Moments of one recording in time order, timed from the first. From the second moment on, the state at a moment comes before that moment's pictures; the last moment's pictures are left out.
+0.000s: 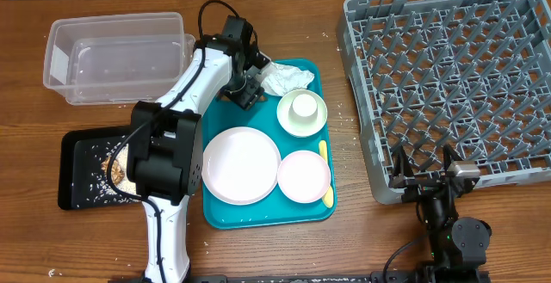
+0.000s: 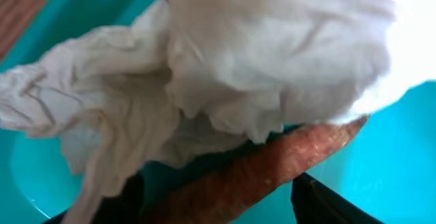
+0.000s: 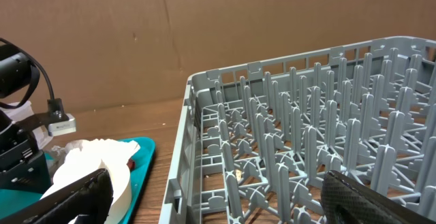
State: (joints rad) left arm -0.27 2.24 1.75 -0.91 0.01 0.39; right arm 0.01 0.01 0.02 -0.03 -0.06 0.17
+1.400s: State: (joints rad) left arm -0.27 2.25 1.98 -1.28 0.06 0.28; right arm 0.01 0.01 0.02 -0.03 -0.06 0.17
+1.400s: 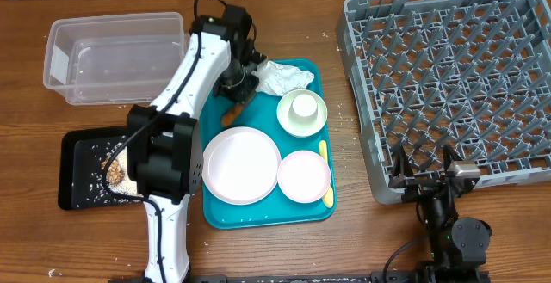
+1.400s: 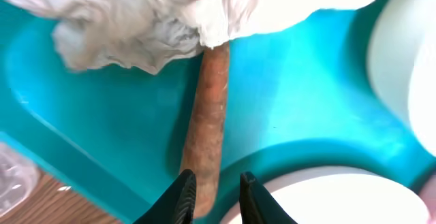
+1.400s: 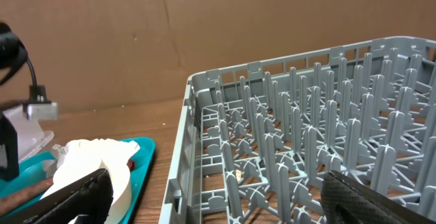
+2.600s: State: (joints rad) left arm -0.27 2.26 1.80 -1.08 0.07 0.32; right arm 0.01 0.01 0.02 -0.03 -0.06 0.17
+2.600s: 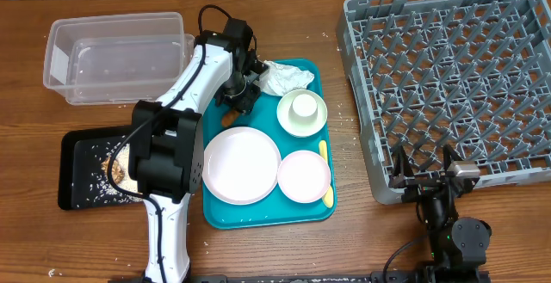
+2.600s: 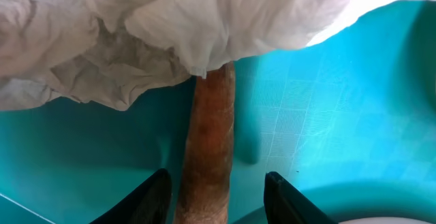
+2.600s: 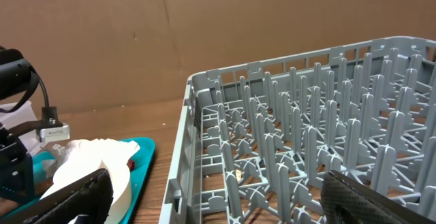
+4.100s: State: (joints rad) left arm -0.27 2.28 1.91 -1.27 0.07 0.27; right arm 0.01 0.01 0.02 -0.03 -0.06 0.17
